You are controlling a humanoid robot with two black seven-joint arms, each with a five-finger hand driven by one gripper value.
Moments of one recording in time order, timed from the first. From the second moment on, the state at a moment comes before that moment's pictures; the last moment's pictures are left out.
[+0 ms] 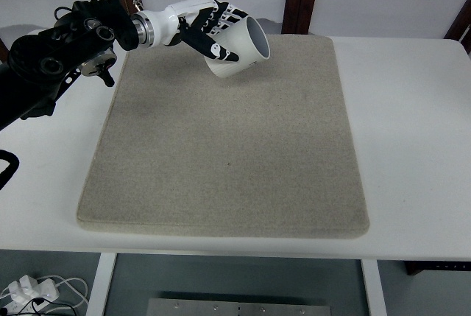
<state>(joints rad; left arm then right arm) -1.20 0.29 -0.38 -0.68 0.71 -0.35 -0.12 0.00 0.00 -0.01 0.15 -0.03 -0.01 -0.03</state>
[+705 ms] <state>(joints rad) -1.03 0.26 -0.54 -0.53 0.39 -0.50 -0.32 0.00 0.00 -0.01 0.15 -0.03 -0.01 -0.03</state>
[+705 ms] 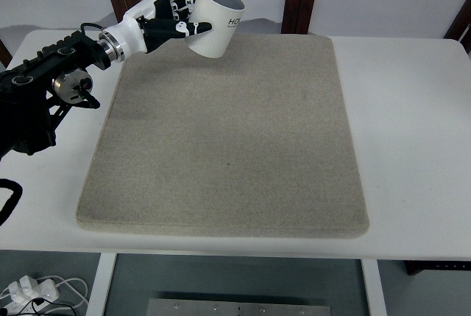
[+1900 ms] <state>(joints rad) -0.89 0.15 -0.56 -0.37 0.38 -0.58 -0.58 0.00 0.00 -0.01 0.15 -0.03 -0.01 -0.03</state>
